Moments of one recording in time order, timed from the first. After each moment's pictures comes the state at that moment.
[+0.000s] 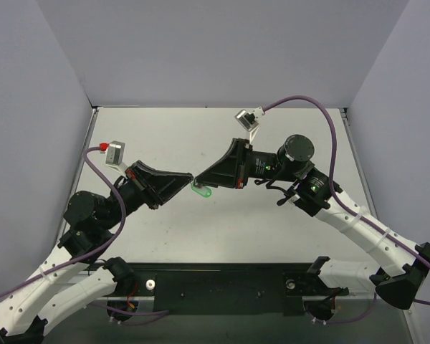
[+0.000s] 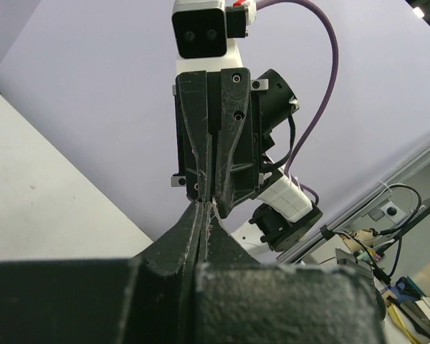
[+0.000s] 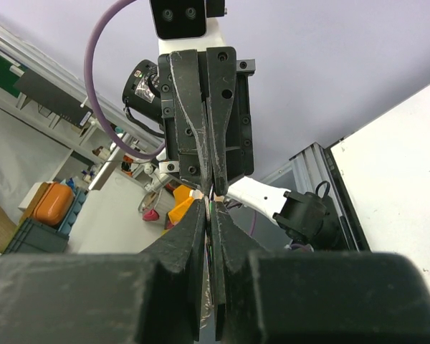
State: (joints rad) left arm -0.77 0.63 0.83 0.19 0.23 -0.99; right arm 0.82 1.16 1.19 0.16 -0.68 0.94
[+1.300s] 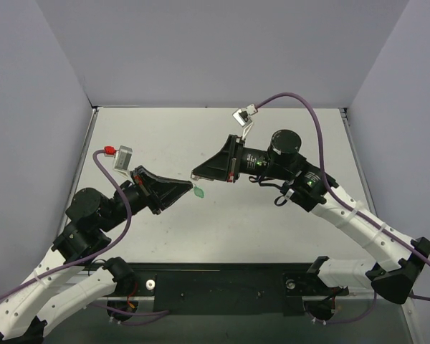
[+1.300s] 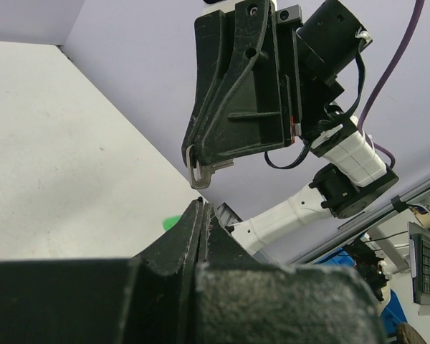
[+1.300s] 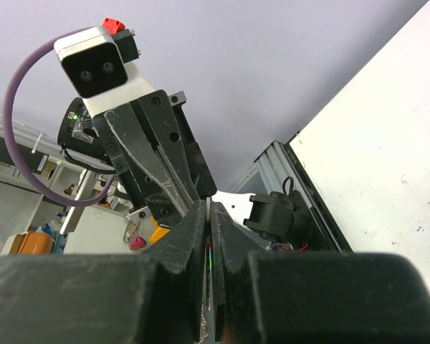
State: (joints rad) left arm -0.77 0.61 0.87 -0.07 0.22 -0.79; right arm 0.83 1.21 1.26 -0.04 -0.52 0.91
